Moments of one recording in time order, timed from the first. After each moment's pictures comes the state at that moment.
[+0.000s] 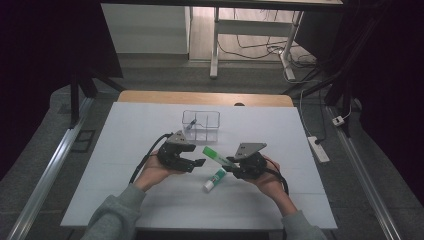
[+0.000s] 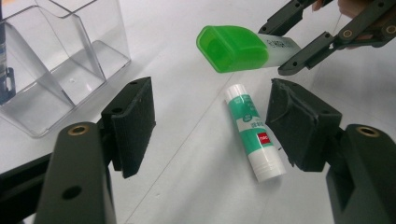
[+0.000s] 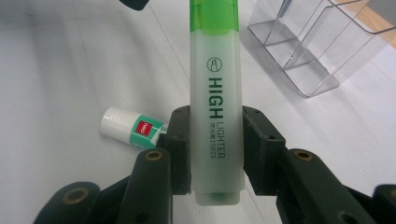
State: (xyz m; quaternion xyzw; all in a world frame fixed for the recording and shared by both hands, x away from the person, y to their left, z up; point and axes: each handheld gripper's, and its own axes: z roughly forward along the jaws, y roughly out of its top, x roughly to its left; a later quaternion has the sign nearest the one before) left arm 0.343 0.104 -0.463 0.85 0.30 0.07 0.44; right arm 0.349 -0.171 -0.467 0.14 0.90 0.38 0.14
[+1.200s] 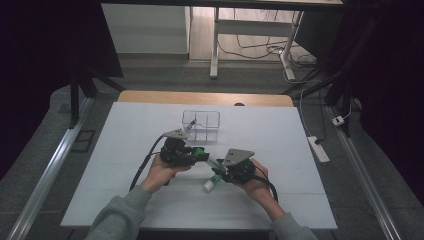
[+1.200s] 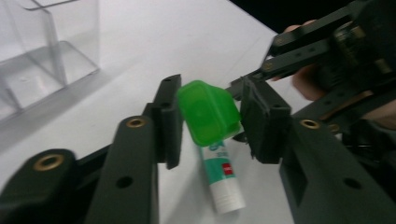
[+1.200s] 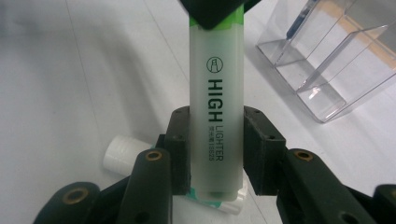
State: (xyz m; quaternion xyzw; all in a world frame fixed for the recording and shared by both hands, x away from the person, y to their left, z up) left arm 0.352 0.101 -0.468 0.80 0.33 -0.03 0.50; right arm 0.337 -0.142 -0.484 0.12 0.89 0.39 0.18
